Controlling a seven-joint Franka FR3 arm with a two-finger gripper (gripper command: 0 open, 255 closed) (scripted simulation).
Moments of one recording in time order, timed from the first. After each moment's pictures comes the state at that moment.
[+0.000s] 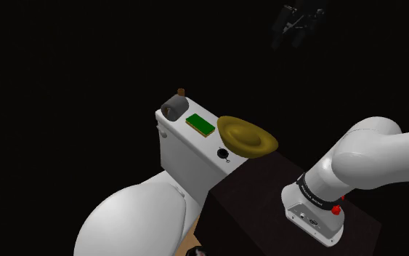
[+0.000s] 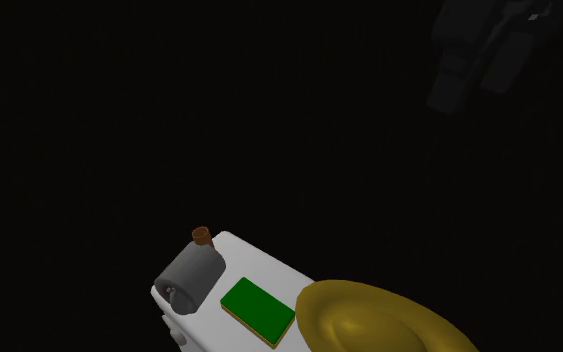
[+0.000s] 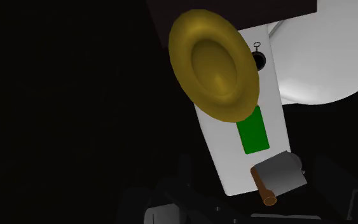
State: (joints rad) arm 0.00 -0.80 -0.04 -2.32 -0.04 1.63 0.17
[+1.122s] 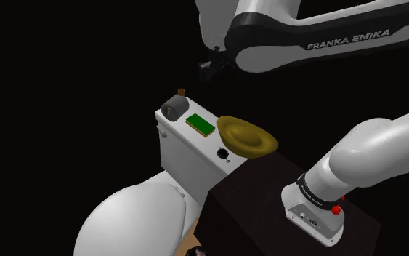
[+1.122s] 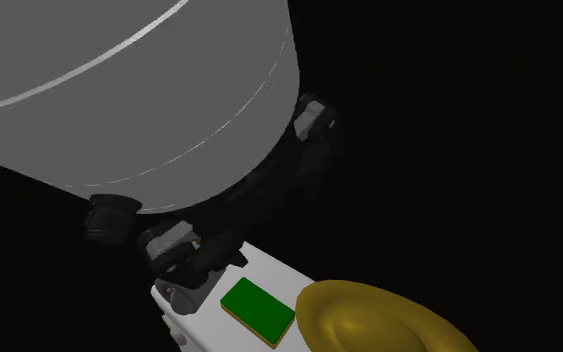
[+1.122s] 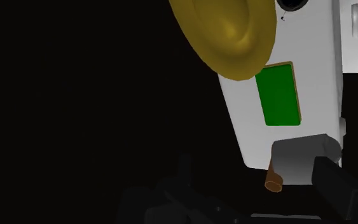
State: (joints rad) arm -0.07 -0.43 0.56 -2.32 -0.37 1.89 0.73
